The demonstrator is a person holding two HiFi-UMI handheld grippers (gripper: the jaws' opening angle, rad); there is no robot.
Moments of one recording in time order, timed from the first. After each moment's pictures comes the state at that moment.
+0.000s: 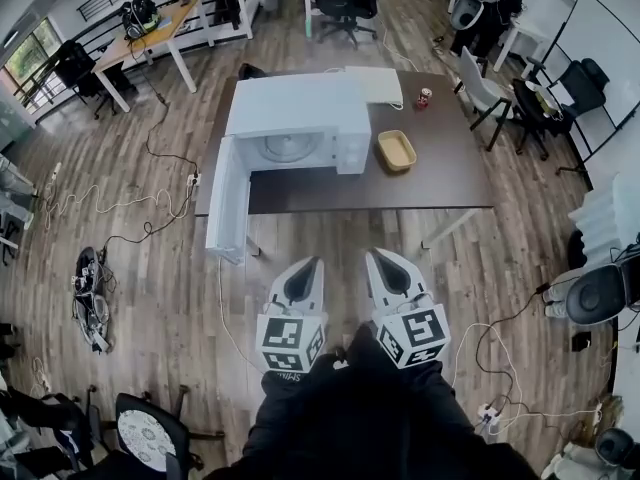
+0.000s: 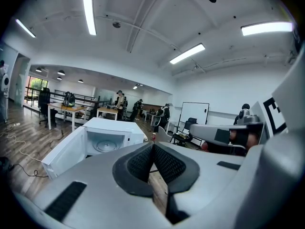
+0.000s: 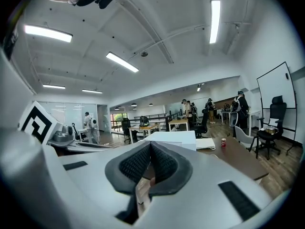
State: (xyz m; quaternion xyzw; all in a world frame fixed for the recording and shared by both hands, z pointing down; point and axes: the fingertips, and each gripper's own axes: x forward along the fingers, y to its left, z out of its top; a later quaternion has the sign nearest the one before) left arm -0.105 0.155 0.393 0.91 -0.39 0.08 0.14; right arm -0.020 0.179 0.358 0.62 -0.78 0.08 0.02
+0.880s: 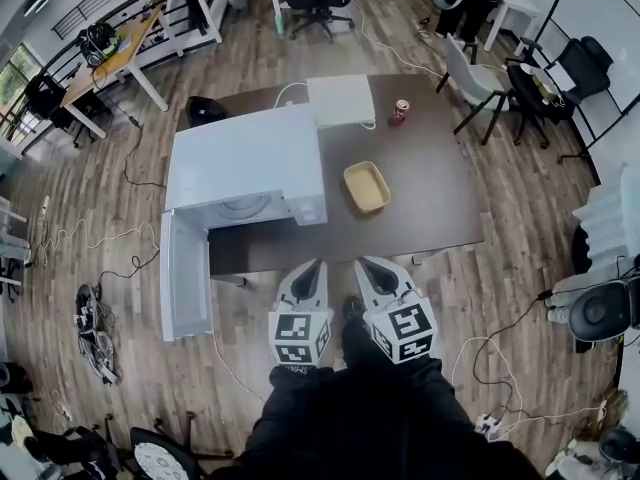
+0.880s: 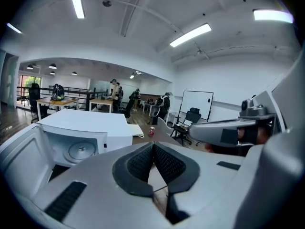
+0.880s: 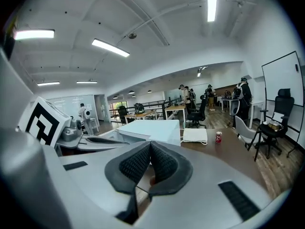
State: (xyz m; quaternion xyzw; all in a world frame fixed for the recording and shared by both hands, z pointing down) left arm 0.095 -0.021 0.461 0.91 -0.37 0.14 0.15; right arm 0.157 0.006 0.428 0.60 -0.78 0.14 0.08
